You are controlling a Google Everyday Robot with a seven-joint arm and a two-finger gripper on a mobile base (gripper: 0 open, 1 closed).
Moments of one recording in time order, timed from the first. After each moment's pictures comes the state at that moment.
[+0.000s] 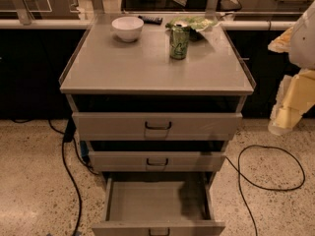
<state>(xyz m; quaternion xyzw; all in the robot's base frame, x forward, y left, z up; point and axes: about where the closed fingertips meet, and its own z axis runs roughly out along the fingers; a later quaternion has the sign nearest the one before) 0.438 -0.216 0.978 -0.60 0.78 -0.04 0.16</state>
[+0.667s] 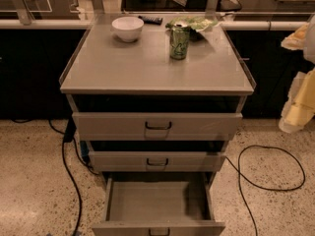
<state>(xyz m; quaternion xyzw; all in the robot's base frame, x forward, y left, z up) 0.438 -0.233 0.984 -0.59 0.79 -0.04 0.17</state>
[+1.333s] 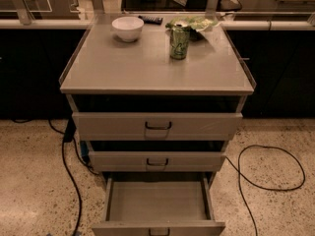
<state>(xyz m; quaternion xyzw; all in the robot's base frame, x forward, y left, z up) 0.433 -0.323 0.985 -0.51 0.84 -0.07 0.17</state>
